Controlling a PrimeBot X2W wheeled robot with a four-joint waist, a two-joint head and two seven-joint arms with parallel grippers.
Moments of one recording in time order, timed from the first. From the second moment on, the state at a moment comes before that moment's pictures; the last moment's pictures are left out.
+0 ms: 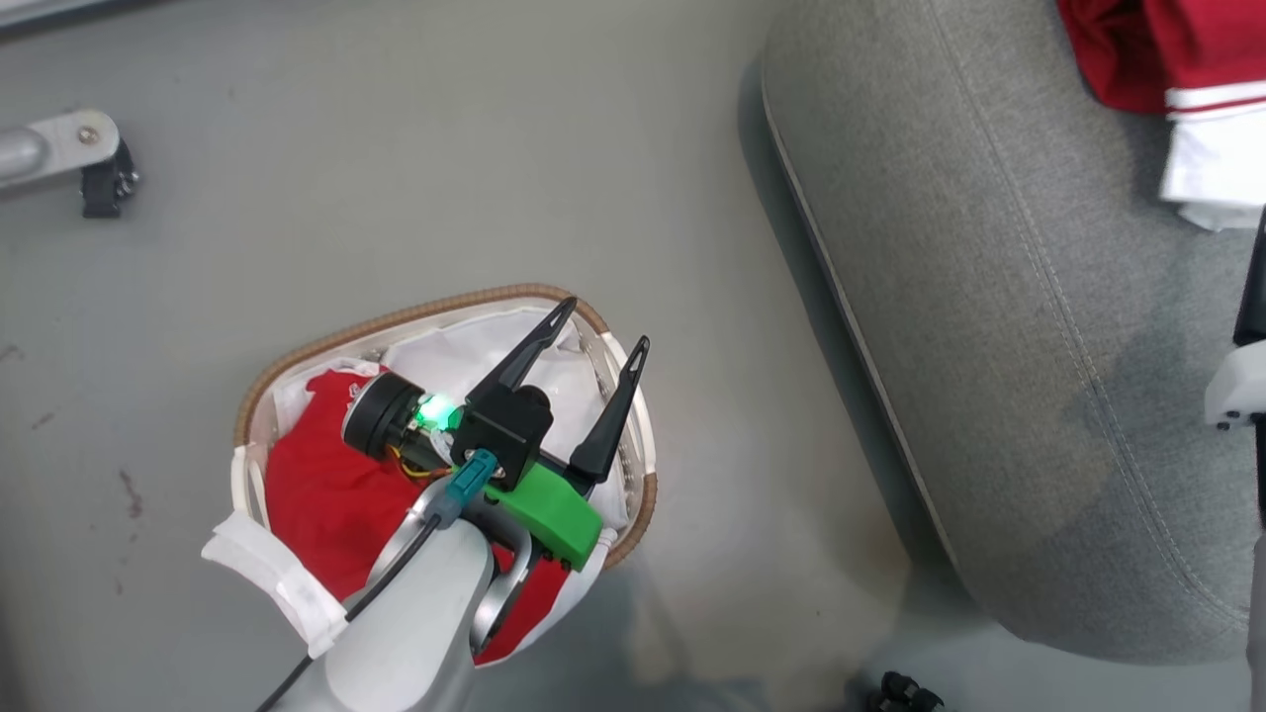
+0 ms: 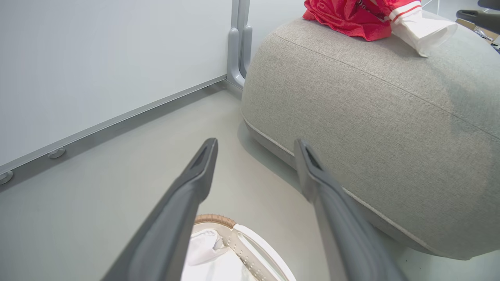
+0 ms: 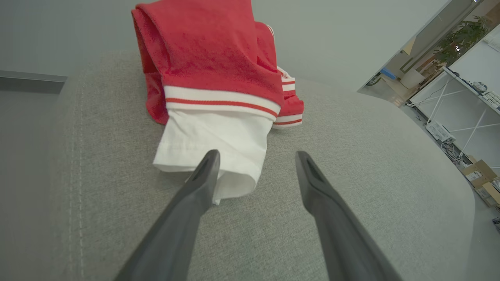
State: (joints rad) left arm -0.49 0.12 -0.61 0.42 -0.22 -0.12 -0.26; right arm -0.52 -0.17 -0.47 0.45 -0.24 0.13 -0.26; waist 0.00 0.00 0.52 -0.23
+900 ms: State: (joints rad) left arm -0.22 0.07 -0.27 0.36 -0.25 -0.10 -0.26; right arm -0.46 -0.08 -0.20 0.37 -0.17 0.13 -0.26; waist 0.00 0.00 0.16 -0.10
